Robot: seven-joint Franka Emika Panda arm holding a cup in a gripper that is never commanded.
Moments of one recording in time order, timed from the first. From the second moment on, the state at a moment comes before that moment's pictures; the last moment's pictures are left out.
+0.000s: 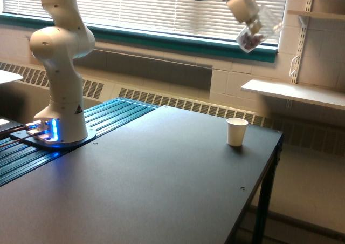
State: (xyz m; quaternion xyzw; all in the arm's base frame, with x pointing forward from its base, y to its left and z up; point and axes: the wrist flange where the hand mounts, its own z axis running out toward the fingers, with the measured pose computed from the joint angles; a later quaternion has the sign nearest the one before) arm 0.527 0.182 0.509 -0.89 0.33 -0.24 0.19
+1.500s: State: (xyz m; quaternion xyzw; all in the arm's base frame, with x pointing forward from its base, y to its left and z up) arm 0.514 0.274 0.351 -0.93 0.31 -0.05 0.21
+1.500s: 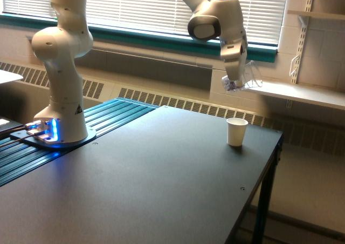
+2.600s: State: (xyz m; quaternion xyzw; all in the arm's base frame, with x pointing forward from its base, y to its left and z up) arm 0.500 0.285 0.296 -0.90 0.37 0.05 0.21
